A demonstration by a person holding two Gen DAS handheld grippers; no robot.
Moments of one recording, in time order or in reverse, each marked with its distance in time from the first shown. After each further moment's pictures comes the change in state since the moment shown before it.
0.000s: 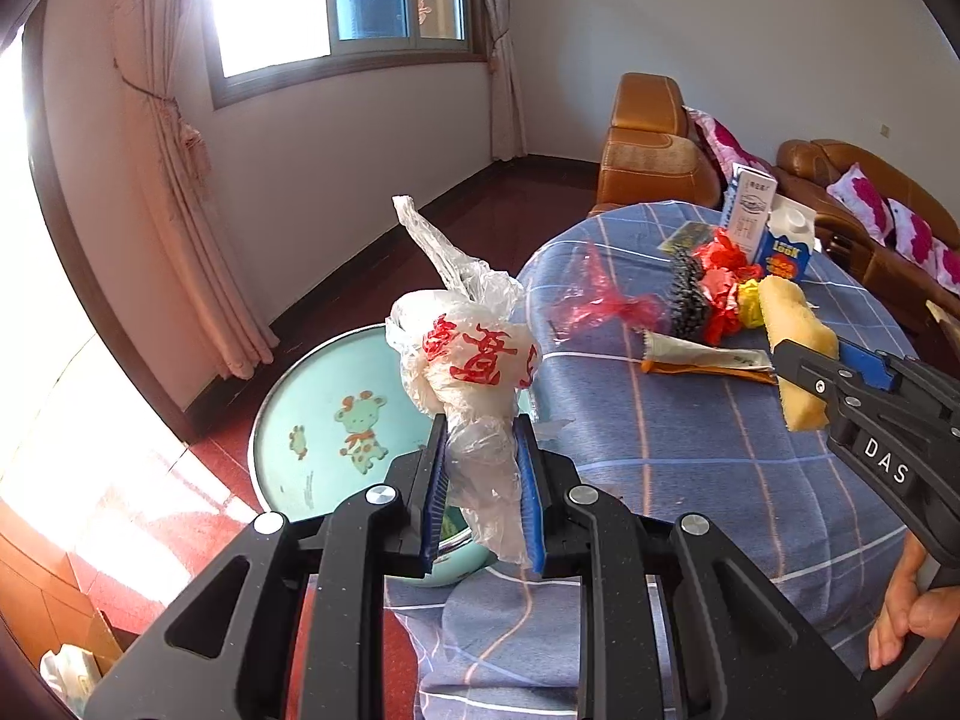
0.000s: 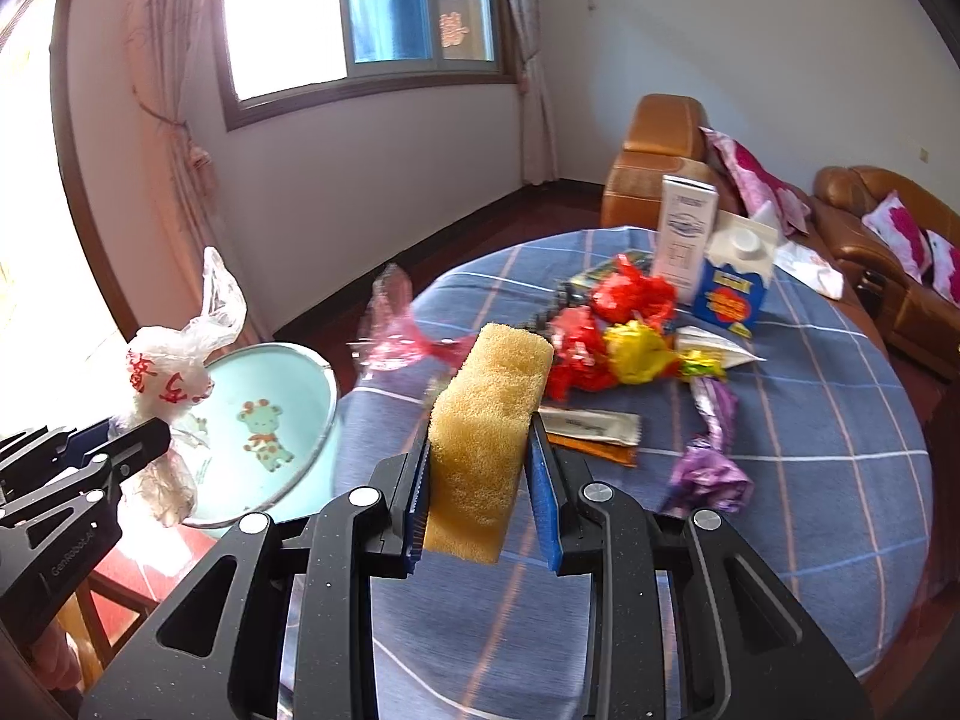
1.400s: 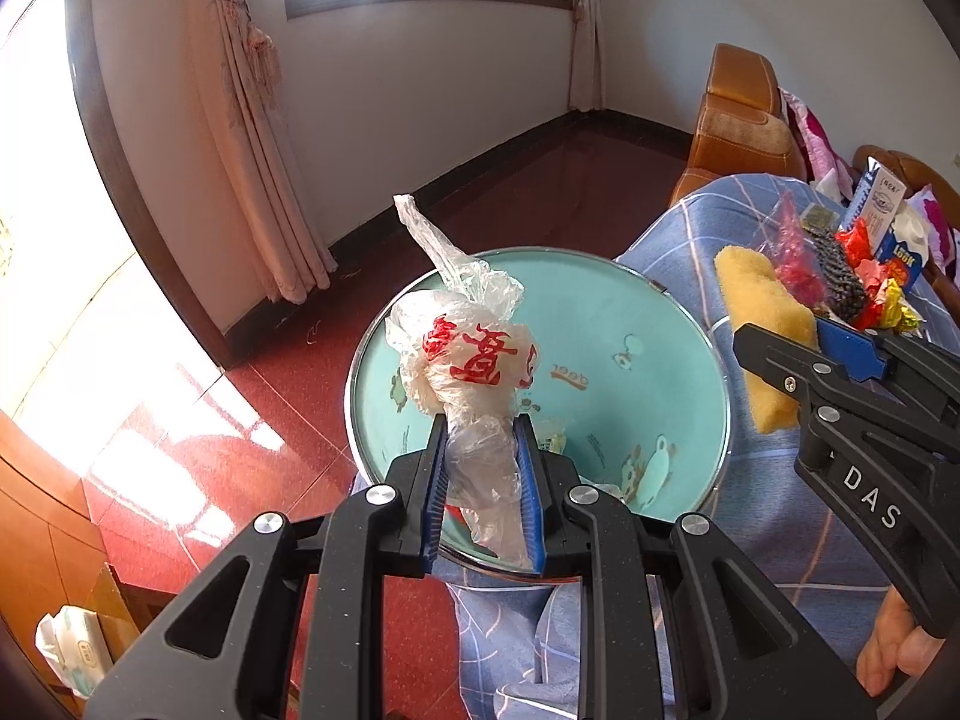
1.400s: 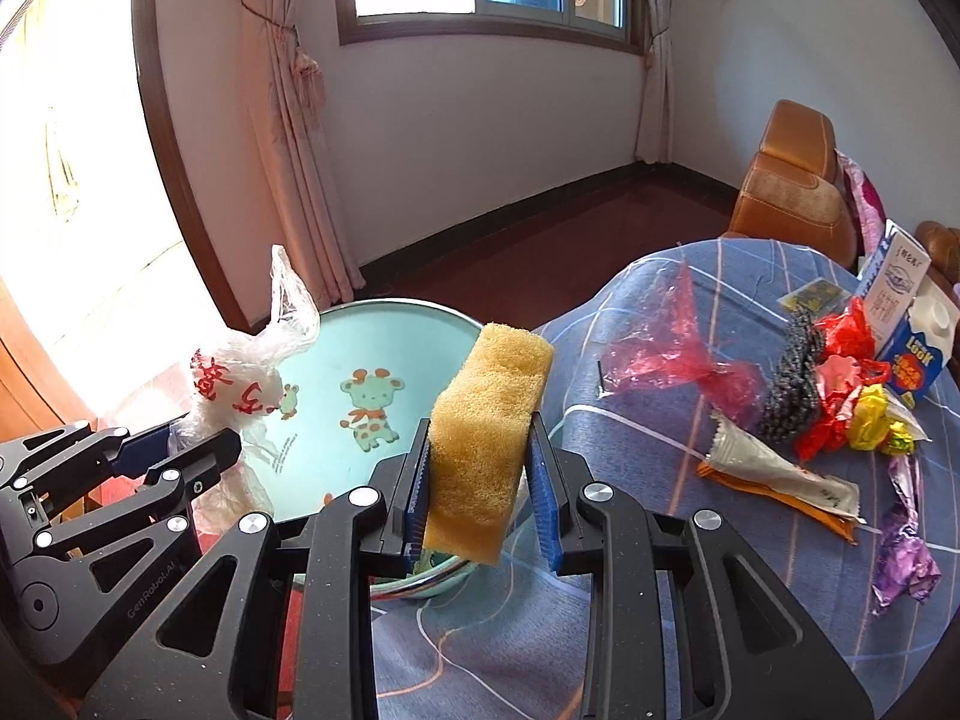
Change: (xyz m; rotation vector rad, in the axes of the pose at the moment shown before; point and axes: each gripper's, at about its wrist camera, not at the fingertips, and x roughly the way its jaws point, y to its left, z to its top) left arm 0.069 0.087 -0.015 -0.125 0.151 0.106; right arm 0.097 0.121 0.012 -0.184 0.128 0.164
